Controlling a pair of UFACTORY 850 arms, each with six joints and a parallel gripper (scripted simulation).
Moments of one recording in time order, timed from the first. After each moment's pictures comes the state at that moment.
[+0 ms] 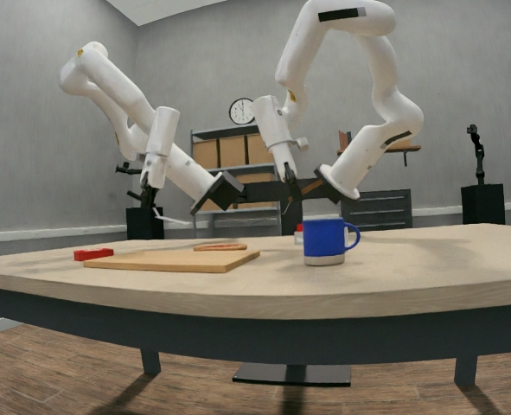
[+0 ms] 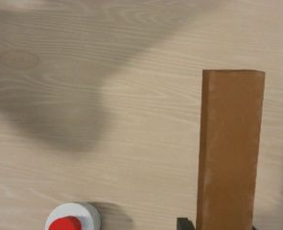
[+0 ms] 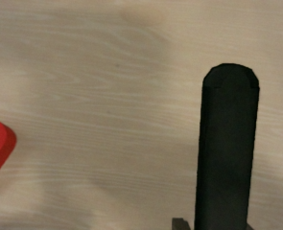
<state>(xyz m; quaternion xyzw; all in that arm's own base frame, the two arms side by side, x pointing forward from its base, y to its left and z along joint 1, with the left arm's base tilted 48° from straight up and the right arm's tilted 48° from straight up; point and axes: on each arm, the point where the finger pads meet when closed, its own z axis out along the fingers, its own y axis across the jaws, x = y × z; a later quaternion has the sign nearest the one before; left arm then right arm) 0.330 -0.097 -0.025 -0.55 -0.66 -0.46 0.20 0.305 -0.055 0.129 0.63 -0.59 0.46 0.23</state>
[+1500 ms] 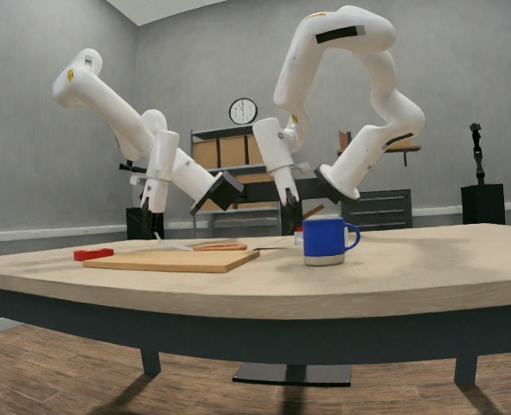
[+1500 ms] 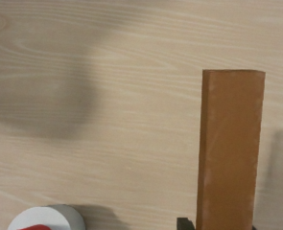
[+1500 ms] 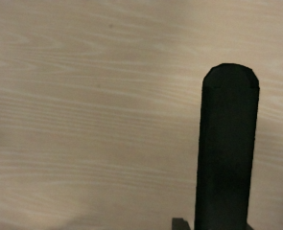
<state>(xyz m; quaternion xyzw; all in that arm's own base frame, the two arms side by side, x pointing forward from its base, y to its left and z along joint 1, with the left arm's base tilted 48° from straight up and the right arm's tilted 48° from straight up) 0.353 -0.048 -0.074 -0.55 -0.66 -0.46 0.20 0.331 -0.108 0.075 0.62 -0.59 0.46 0.23</state>
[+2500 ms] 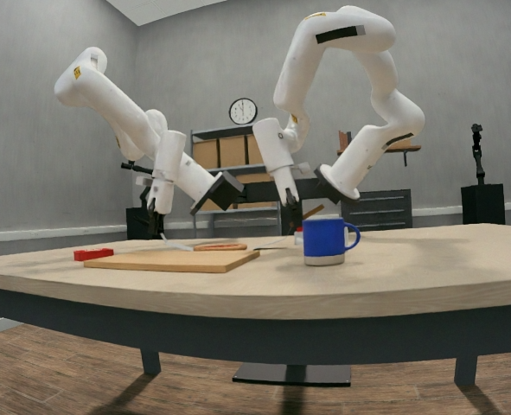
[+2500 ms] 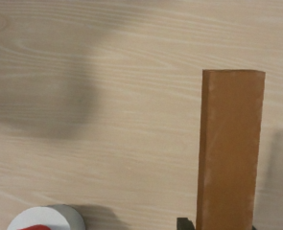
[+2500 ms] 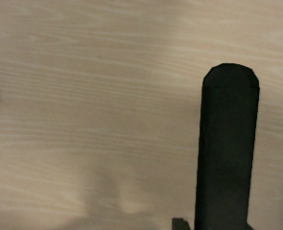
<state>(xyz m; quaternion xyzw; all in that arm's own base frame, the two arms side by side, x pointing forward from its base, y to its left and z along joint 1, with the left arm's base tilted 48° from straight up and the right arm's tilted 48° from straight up) 0.353 -0.048 -0.074 -0.55 -0.66 -0.46 0.20 0.333 -0.094 0.057 0.62 -0.59 0.46 0.23</state>
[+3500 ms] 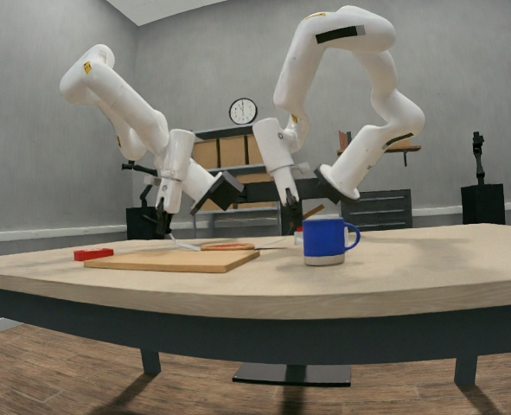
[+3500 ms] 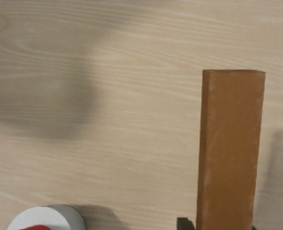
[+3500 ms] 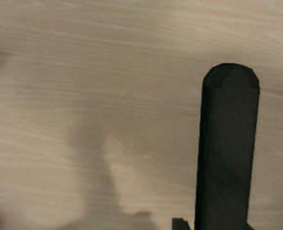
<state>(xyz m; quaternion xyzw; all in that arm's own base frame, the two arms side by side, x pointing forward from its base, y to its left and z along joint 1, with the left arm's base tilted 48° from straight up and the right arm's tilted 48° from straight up) 0.353 -0.048 -0.074 -0.55 -0.66 -0.46 0.20 0.334 -0.073 0.035 0.62 -0.59 0.46 0.23</state>
